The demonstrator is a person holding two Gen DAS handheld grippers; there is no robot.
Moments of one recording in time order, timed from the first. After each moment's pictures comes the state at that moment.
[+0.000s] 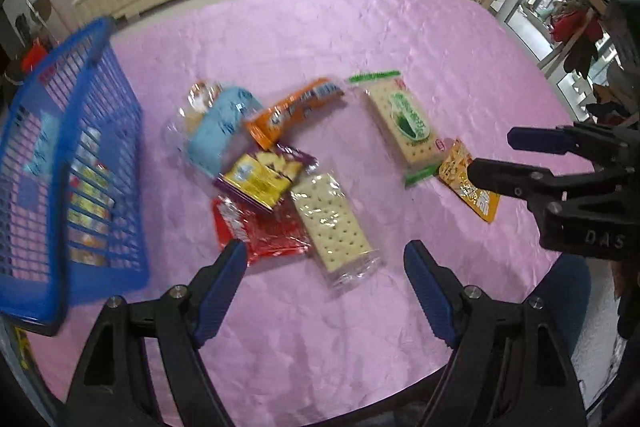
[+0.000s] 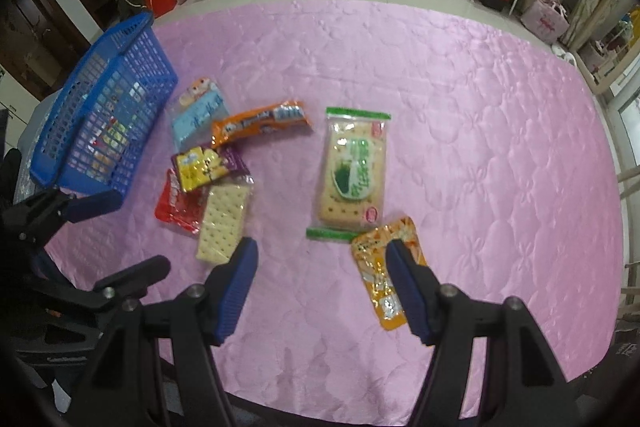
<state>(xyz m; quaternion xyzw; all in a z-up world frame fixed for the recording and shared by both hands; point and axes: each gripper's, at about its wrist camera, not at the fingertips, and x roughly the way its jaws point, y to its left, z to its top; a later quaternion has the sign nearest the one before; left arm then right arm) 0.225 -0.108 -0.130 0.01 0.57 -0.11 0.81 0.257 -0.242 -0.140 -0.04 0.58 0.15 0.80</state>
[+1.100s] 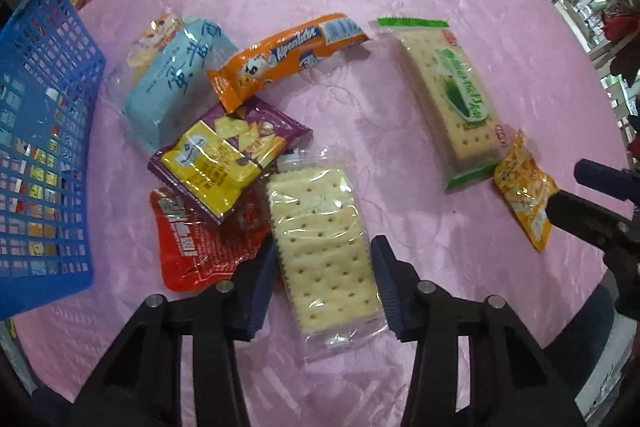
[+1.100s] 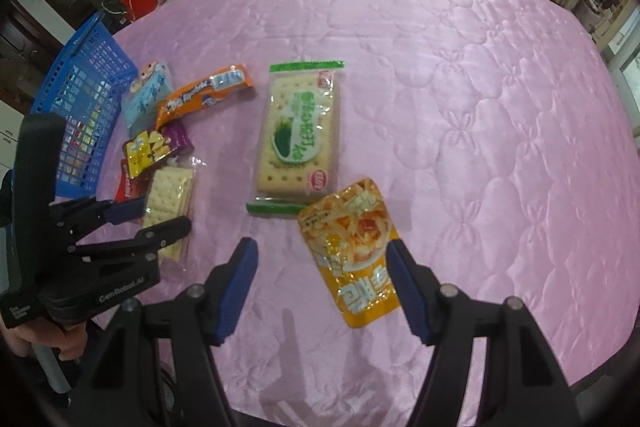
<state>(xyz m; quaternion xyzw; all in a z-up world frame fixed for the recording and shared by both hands) 0.259 -0.147 -0.197 0.01 0.63 -0.06 0.78 0.265 -0.287 -0.176 0.00 0.61 0.13 0.78</state>
